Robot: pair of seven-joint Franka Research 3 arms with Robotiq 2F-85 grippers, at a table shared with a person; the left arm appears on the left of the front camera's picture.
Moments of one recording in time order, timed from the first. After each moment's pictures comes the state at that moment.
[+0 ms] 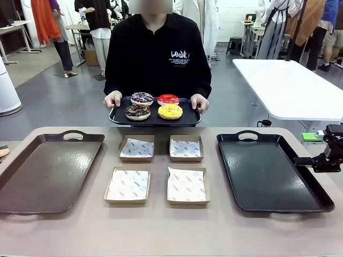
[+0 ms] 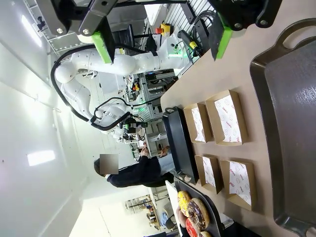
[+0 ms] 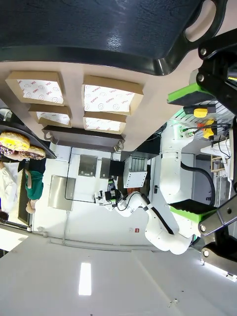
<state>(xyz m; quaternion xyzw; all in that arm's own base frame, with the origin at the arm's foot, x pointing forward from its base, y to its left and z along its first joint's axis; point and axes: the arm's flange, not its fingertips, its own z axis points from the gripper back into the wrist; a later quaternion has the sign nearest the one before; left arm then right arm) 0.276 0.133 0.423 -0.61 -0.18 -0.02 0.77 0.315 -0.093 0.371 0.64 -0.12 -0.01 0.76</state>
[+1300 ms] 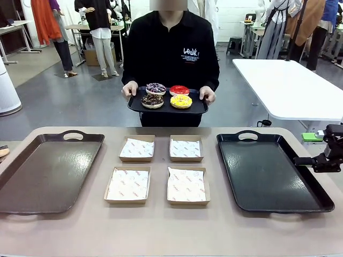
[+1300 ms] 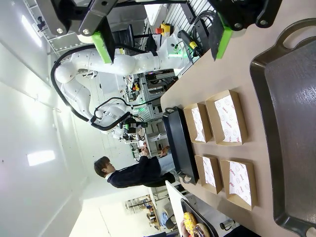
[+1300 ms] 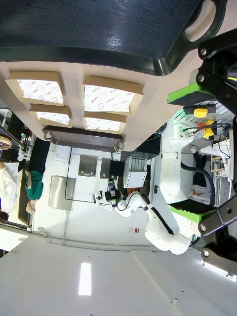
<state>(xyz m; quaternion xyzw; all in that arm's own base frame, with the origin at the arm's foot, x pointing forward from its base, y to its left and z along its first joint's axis) 0.276 0.133 0.423 -0.61 -0.18 -0.02 0.77 0.315 -0.093 0.371 0.64 -0.12 -0.01 0.76</state>
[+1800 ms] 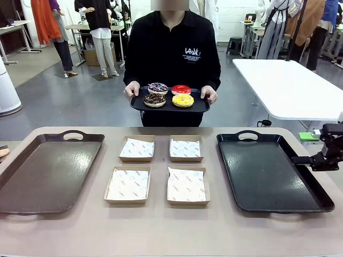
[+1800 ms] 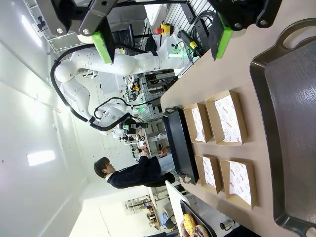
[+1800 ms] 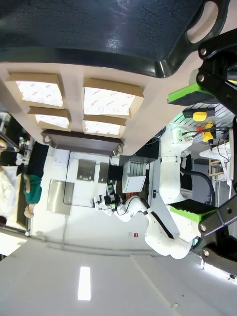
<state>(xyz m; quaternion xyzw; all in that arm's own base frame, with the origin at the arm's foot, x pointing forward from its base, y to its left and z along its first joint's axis) 0.276 0.133 0.423 -0.61 -0.18 -0.02 0.77 0.321 -0.085 0.377 0.62 -0.12 0.00 0.77</state>
